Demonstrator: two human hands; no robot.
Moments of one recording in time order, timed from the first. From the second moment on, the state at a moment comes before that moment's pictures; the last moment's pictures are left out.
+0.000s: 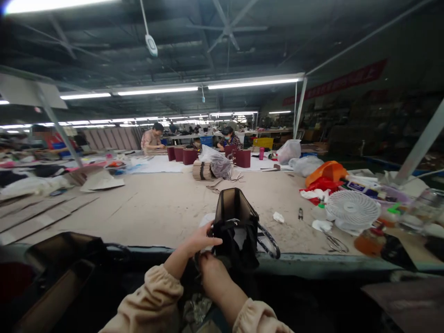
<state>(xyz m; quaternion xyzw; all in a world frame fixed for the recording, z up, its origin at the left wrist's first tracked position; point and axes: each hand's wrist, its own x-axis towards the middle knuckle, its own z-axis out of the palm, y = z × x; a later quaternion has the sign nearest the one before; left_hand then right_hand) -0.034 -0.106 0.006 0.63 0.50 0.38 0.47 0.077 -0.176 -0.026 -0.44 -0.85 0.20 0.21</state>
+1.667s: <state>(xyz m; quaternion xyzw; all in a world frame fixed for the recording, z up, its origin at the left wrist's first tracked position) -0.020 -0.066 0.027 0.63 0.39 0.22 0.63 0.192 -0.080 0.073 -0.41 -0.88 0.25 -0.03</state>
